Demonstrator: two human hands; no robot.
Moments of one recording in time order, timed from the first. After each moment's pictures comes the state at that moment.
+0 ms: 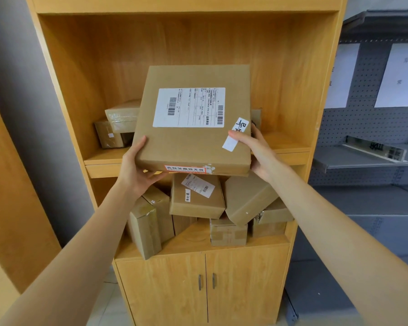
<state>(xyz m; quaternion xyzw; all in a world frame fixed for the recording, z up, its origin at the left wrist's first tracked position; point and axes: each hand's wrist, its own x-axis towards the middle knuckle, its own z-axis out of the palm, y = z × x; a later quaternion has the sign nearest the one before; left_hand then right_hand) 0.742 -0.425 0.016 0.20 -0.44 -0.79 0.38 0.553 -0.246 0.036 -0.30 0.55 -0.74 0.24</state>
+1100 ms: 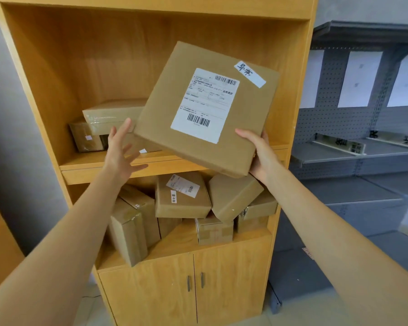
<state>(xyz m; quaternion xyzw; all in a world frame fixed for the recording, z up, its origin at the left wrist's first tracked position) 0.734 -0.460 0.040 0.22 -0.51 -0.75 0.37 0.572 -0.226 0.035 -0.20 0.49 -0.83 0.19</state>
